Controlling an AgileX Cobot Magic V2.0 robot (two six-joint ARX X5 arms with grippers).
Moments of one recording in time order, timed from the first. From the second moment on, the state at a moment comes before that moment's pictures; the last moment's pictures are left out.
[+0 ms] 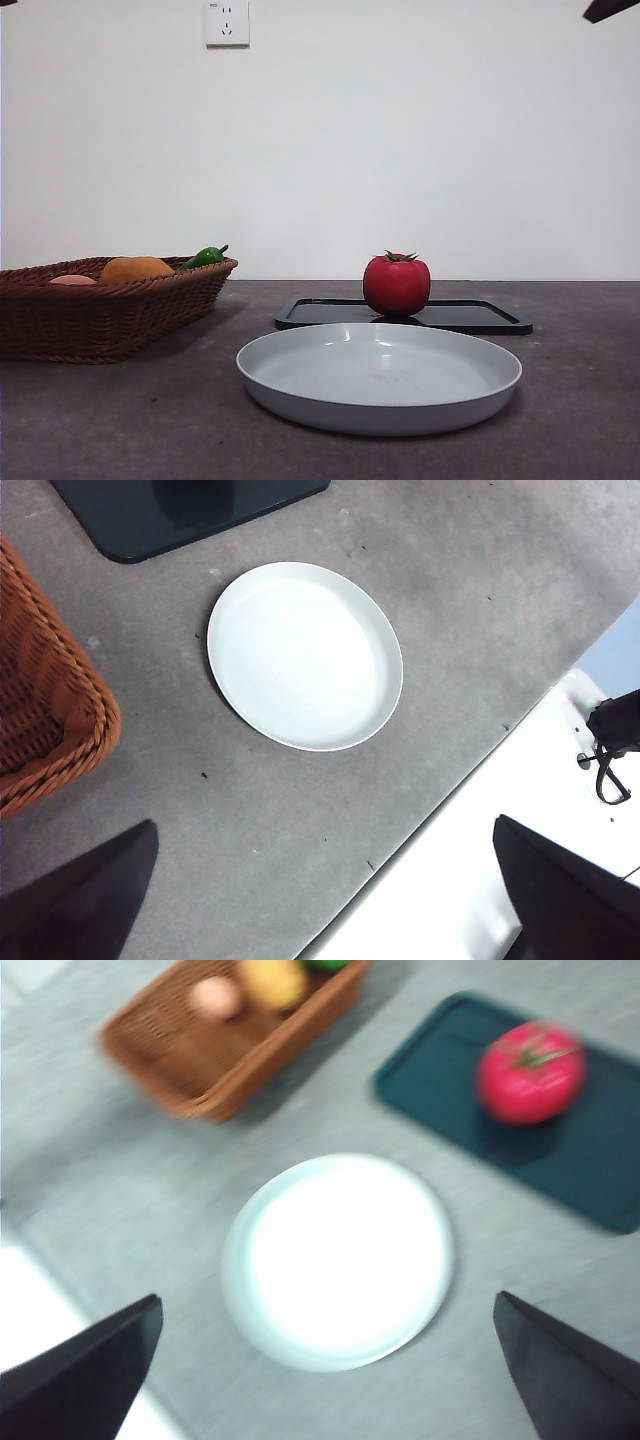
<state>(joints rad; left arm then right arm) -0.36 0.97 1.24 -1.16 0.50 0.10 0.39 0.88 1.09 -0.93 -0.42 -0.02</state>
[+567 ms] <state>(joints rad) -0.36 0.97 1.24 -1.16 0.50 0.10 0.41 0.72 0.99 -0.93 -0.44 0.01</state>
